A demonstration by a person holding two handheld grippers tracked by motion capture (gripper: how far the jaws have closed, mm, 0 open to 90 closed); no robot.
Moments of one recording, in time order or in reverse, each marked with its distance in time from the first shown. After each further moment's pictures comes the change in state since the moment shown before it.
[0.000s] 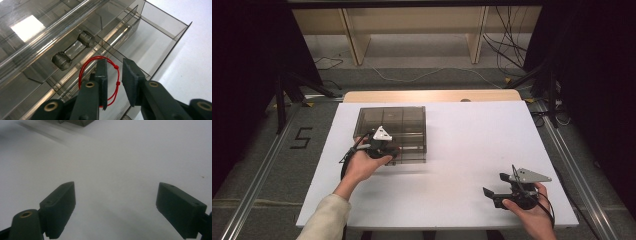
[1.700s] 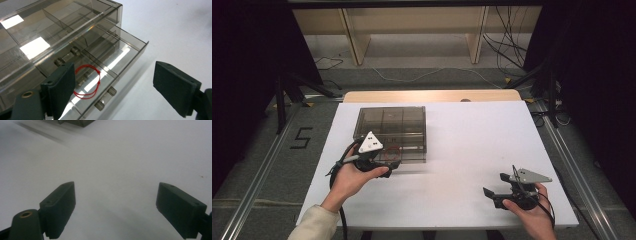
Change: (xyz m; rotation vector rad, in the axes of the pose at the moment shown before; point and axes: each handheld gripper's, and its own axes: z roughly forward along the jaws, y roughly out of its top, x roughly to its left) left arm -0.032 -0.017 -0.049 -0.193 0.016 0.011; right arm 0.001 0.000 -0.001 -0.004 -0.002 0.008
